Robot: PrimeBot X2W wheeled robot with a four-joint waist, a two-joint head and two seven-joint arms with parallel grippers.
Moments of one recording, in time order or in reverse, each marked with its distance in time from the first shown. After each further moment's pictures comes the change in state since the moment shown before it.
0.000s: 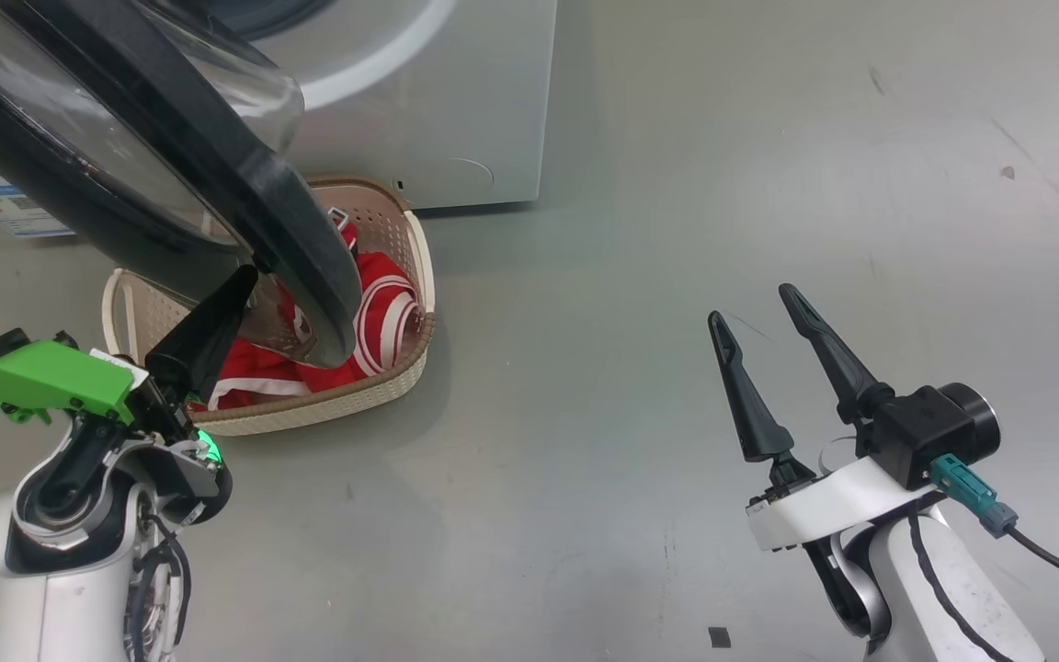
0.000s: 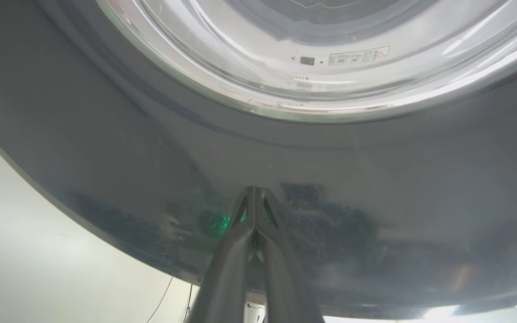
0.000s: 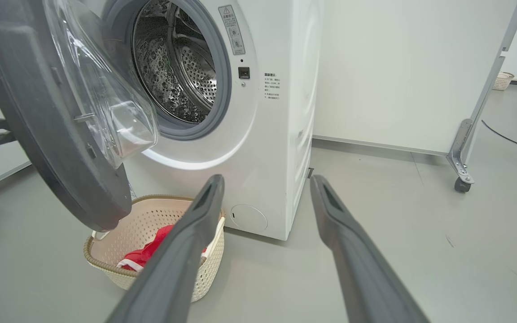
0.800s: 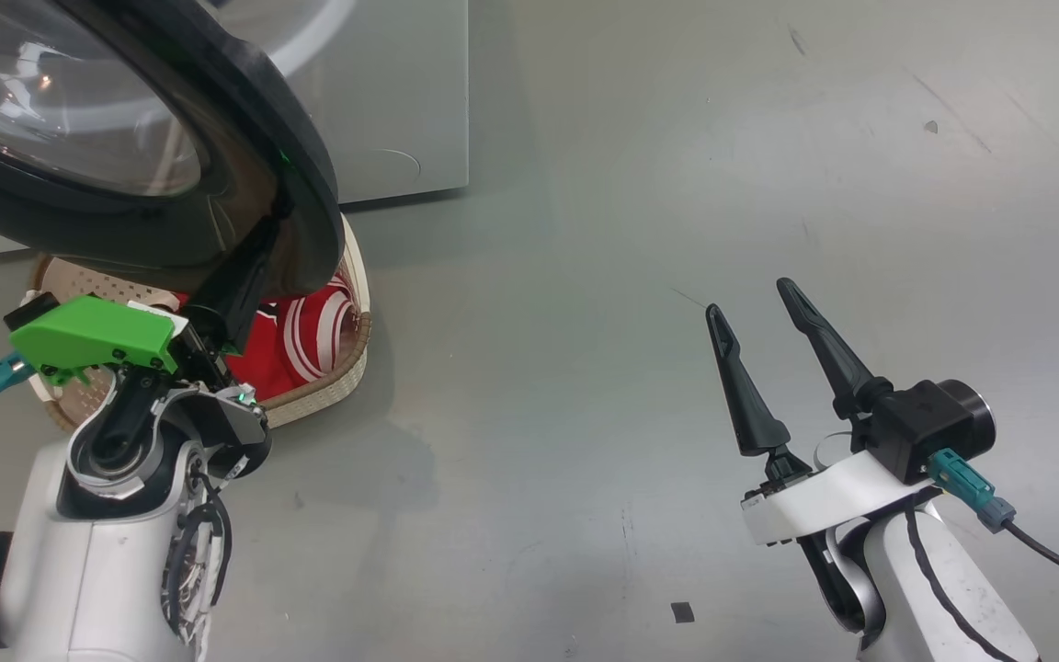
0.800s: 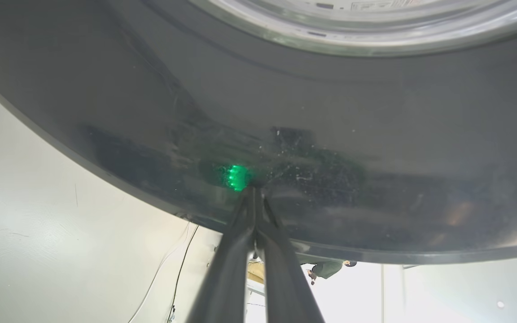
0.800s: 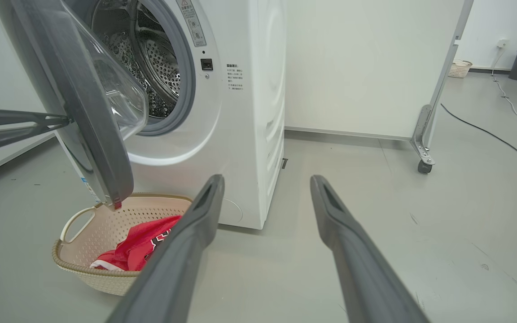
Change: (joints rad) left arm -0.110 -0.003 -0.122 0.092 -0.093 -0.026 -0.202; right arm -0.014 0.018 -0.008 0.010 0.006 0.000 0.000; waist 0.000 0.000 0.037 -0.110
